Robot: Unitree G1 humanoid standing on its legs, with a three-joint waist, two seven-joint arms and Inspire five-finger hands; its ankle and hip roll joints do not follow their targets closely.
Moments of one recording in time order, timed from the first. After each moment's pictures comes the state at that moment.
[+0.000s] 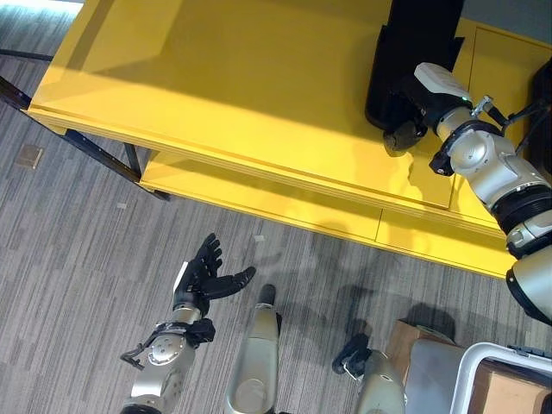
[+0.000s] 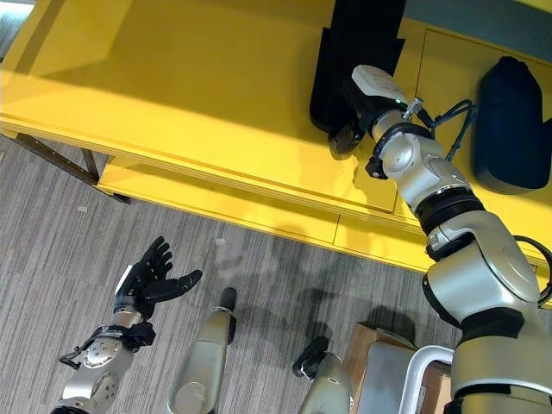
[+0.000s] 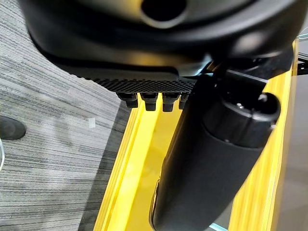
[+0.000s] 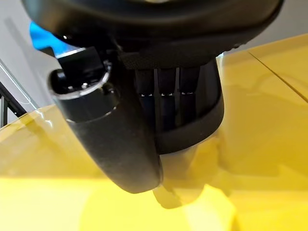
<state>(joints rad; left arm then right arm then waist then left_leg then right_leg) 0.05 0.46 -0.17 0.23 -0.58 -0.20 0.07 -1.31 -0.75 0.82 0.99 -0.07 -0.15 -0.05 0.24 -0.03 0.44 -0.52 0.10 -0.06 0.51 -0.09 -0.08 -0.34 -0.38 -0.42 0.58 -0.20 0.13</state>
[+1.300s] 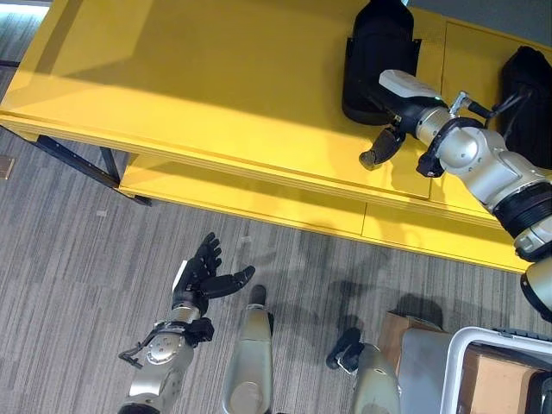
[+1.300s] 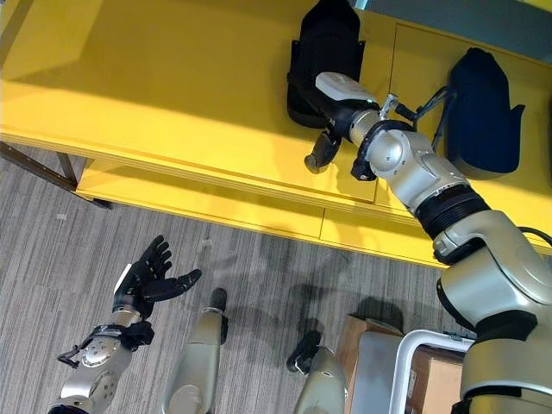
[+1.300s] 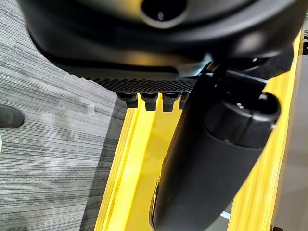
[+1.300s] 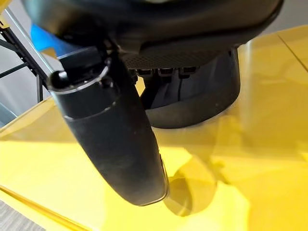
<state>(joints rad) 0.05 0.47 -0.17 0.23 -0.58 -0.20 0.07 -1.30 -0.81 0.93 0.74 0.00 -0.15 0.08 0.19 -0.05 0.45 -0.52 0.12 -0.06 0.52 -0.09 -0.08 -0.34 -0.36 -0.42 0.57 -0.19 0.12</state>
